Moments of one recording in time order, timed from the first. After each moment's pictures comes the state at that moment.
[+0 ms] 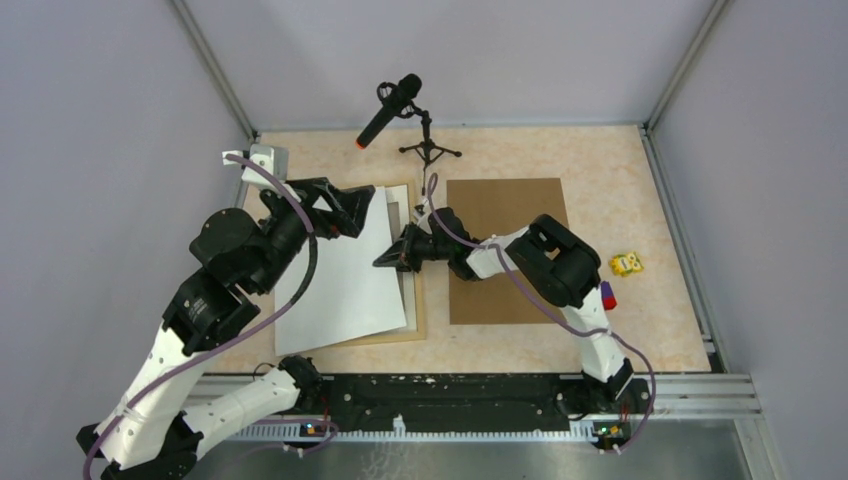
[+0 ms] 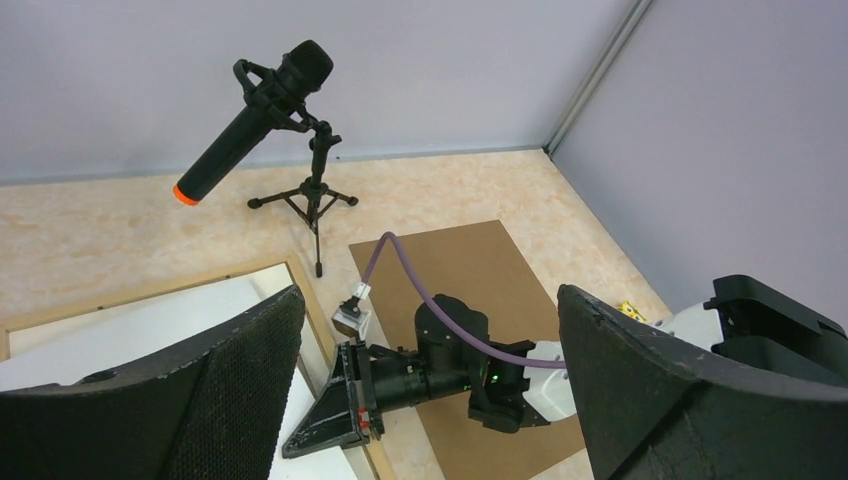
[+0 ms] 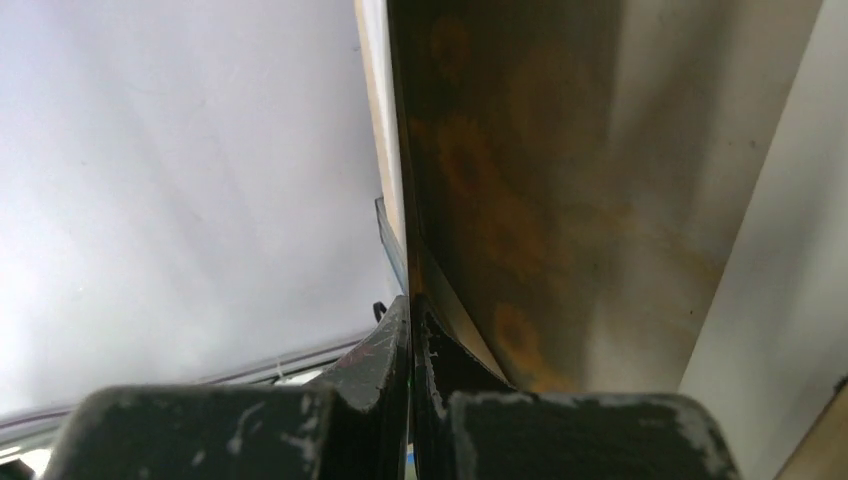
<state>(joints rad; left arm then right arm) -0.73 0.79 1.30 -0.47 -0.27 -0.31 0.81 2.21 1.19 0.68 -0.56 1.38</state>
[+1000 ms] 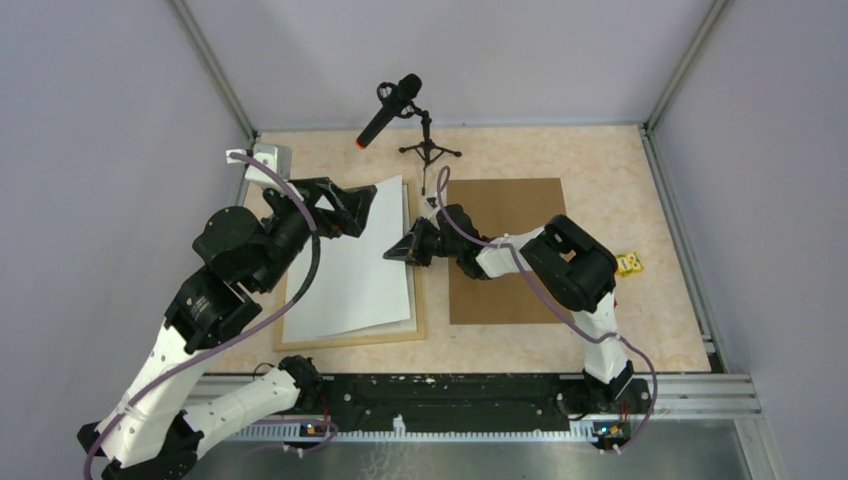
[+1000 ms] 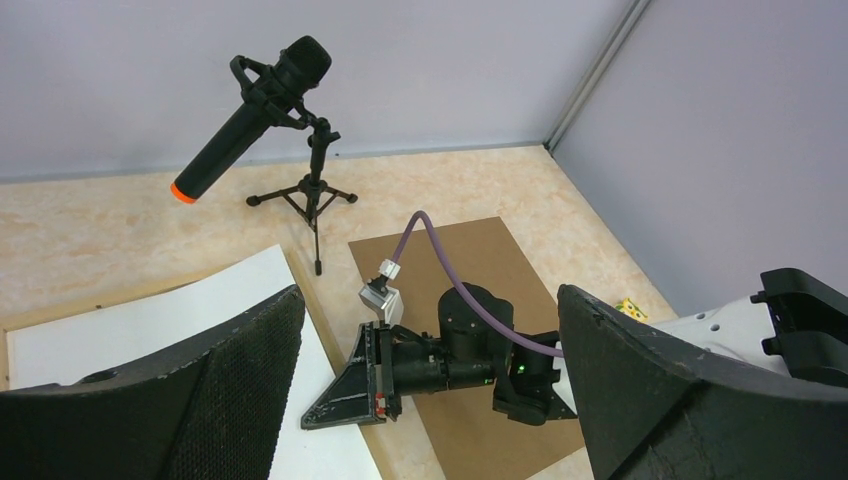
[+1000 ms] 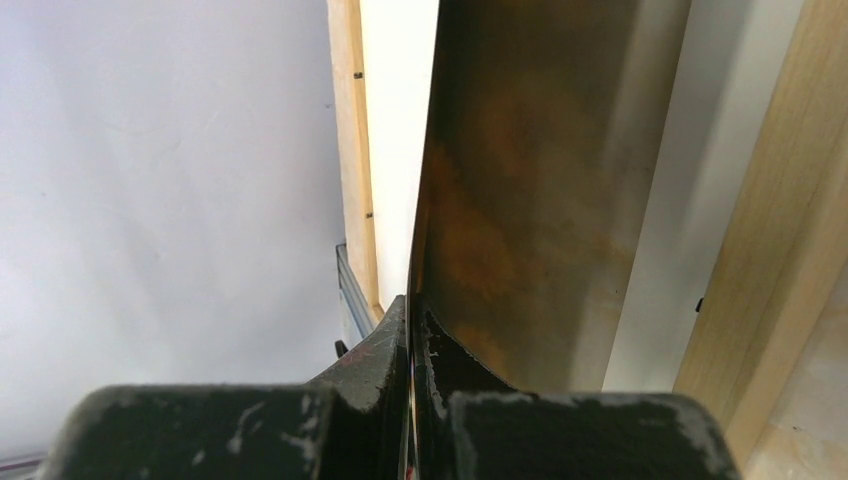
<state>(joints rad) -0.73 0.80 1.30 -0.46 -0.27 -0.31 0.79 2.09 1.10 0.63 -0.41 1.23</state>
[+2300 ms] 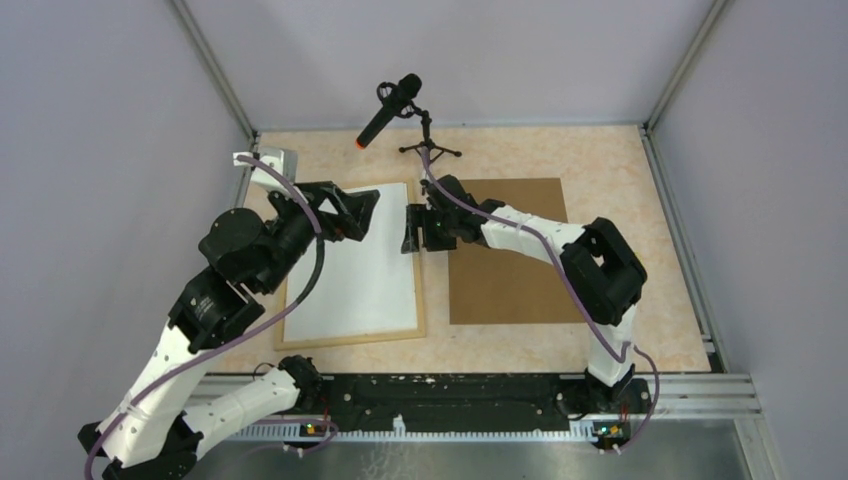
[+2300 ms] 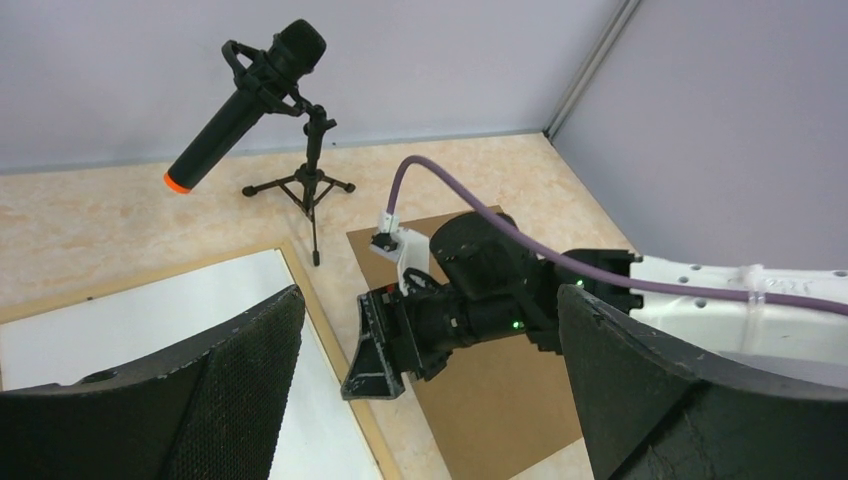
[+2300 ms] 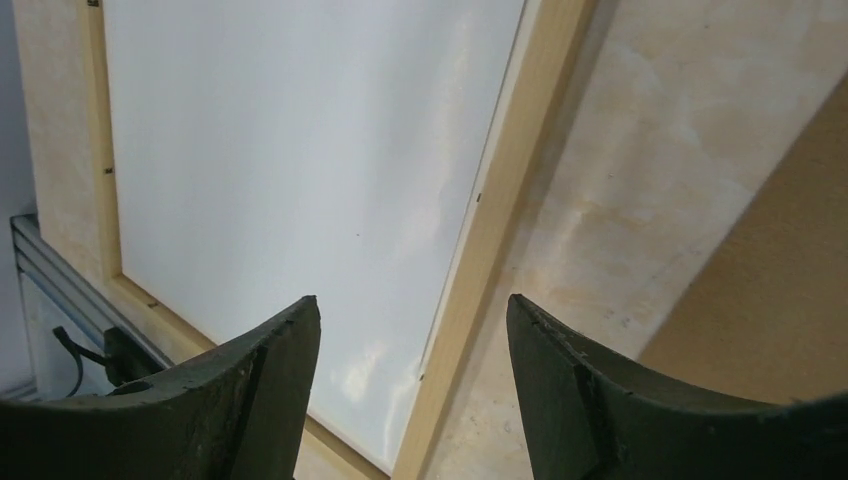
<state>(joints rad) -0.73 0.80 1.28 -0.46 -0.25 -0.31 0.78 1.94 1.38 -0.24 -0.20 0.63</state>
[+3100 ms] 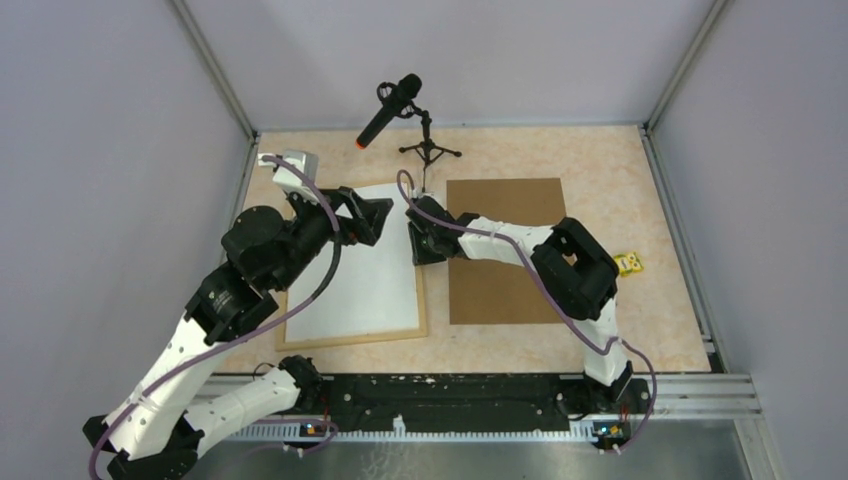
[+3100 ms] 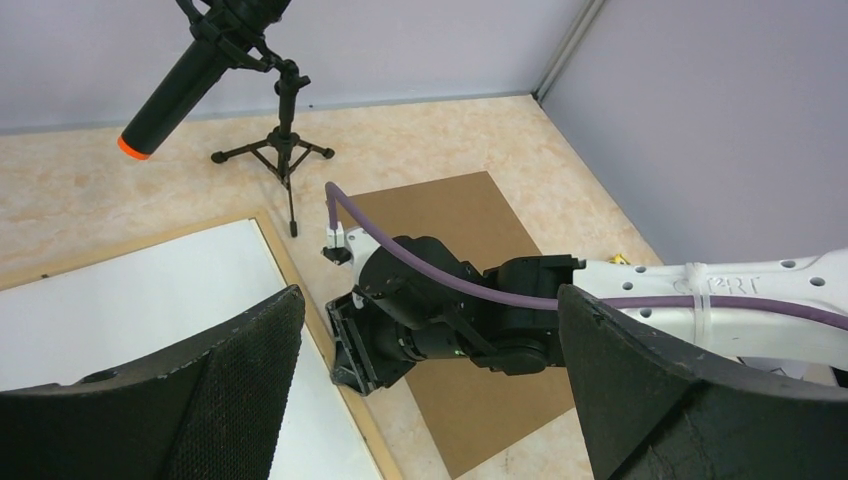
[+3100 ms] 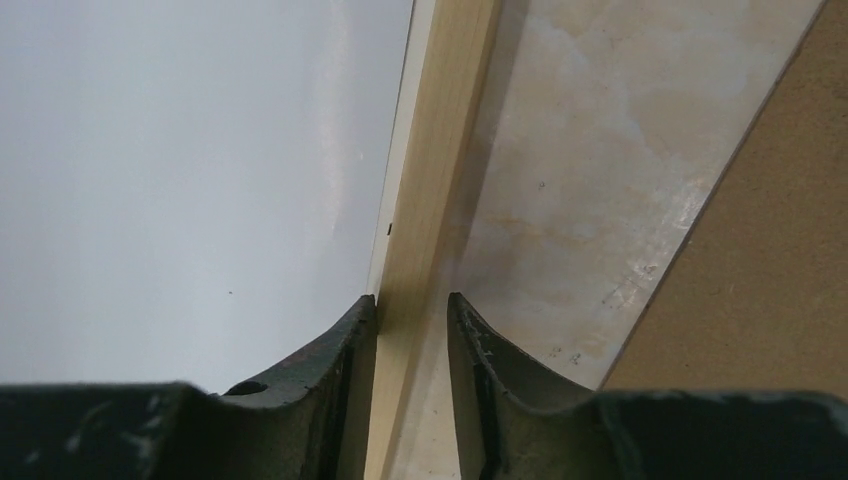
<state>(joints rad) -0.73 0.80 1.20 -0.44 -0.20 -0.35 0.86 2.05 1.43 -0.32 0.09 0.57</state>
